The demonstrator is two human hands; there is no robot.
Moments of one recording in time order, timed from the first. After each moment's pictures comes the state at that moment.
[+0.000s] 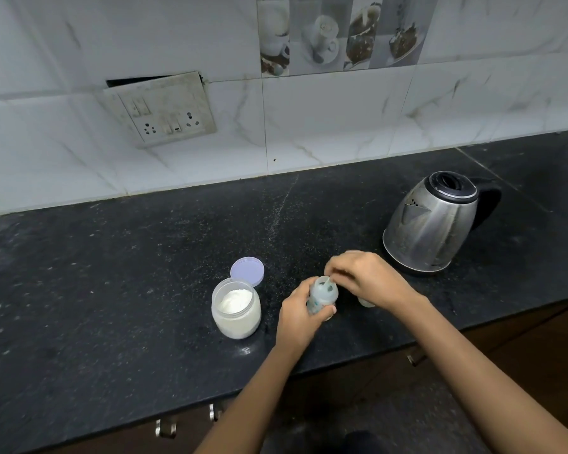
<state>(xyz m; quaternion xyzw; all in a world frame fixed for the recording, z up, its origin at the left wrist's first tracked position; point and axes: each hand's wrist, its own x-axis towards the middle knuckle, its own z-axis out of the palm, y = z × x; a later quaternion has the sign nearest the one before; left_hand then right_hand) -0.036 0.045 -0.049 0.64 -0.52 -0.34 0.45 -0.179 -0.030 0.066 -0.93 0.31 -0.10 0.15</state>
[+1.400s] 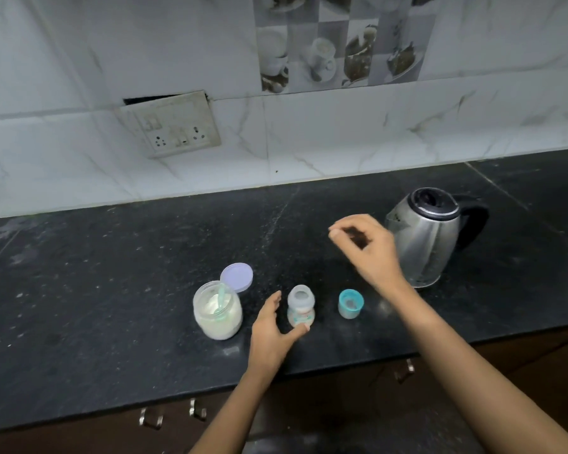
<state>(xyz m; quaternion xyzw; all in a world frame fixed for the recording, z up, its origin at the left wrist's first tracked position) -0.051 0.073 -0.042 0.72 -0.43 -0.29 0.46 -0.205 -0.062 0.093 -0.74 0.33 -0.49 0.32</state>
